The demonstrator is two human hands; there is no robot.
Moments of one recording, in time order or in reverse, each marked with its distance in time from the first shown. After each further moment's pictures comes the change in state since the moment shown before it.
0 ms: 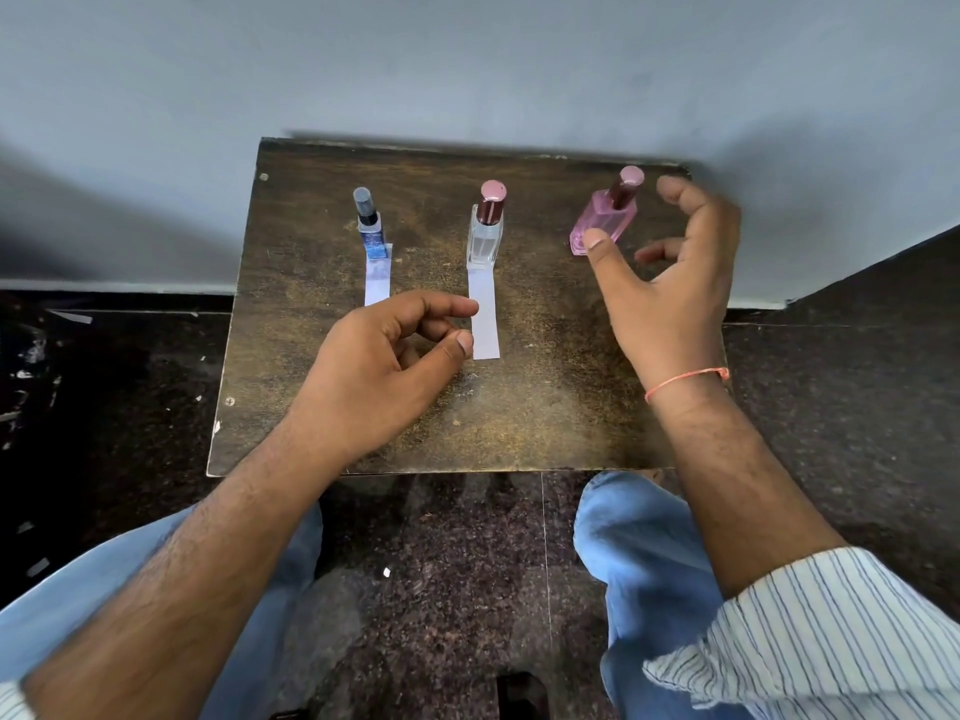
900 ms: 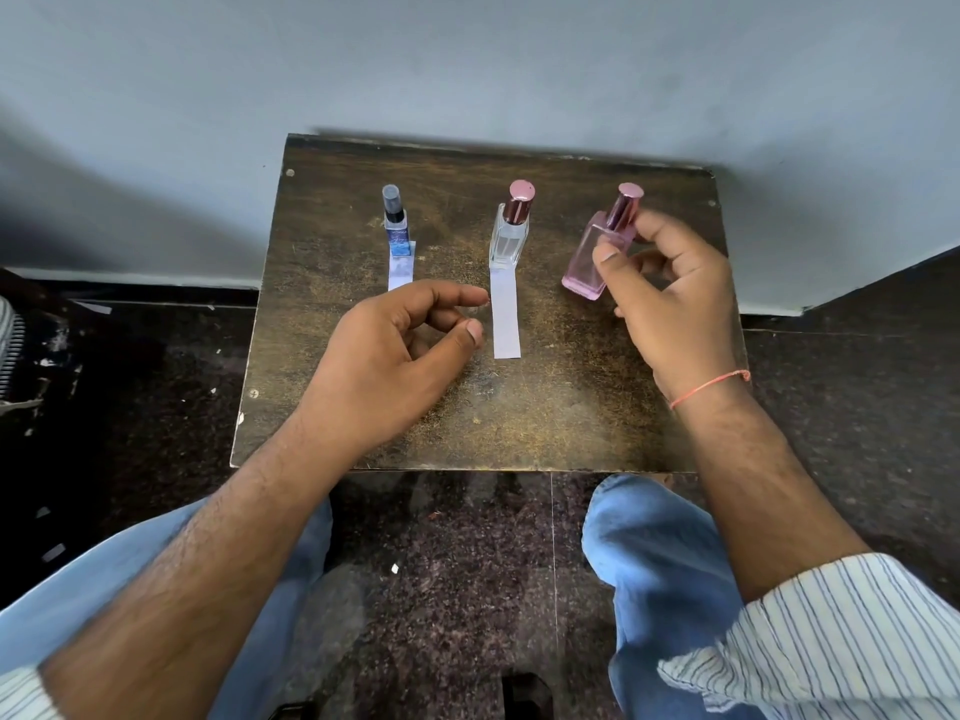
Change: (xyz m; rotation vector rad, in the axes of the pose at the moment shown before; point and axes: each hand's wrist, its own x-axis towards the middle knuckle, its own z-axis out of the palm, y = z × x) left_hand -0.003 0.006 -0.010 -0.006 0.037 0.006; right_hand -0.002 0.005 0.005 0.199 -0.234 0.127
